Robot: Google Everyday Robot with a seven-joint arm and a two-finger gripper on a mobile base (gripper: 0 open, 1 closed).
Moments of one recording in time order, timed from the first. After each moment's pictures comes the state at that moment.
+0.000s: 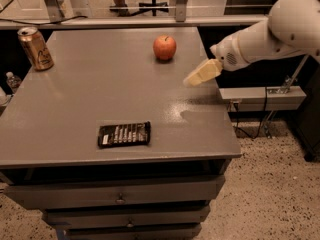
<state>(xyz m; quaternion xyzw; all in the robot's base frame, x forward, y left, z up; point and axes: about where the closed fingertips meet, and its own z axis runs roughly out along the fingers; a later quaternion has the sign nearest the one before) 0.663 -0.125 0.867 -0.45 0.79 0.18 0.38</state>
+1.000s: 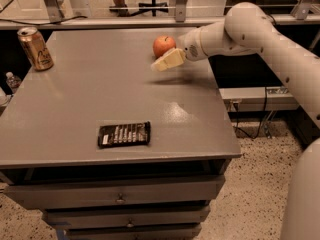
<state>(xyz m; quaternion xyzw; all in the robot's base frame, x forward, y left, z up) 0.746 -0.034 0.863 -0.44 0.74 0.23 0.45</state>
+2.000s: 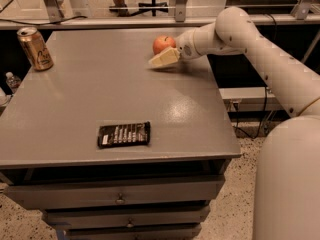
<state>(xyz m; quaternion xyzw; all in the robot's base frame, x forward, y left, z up) 0.795 -0.021 0.840 -0.43 0.74 0.23 0.45</state>
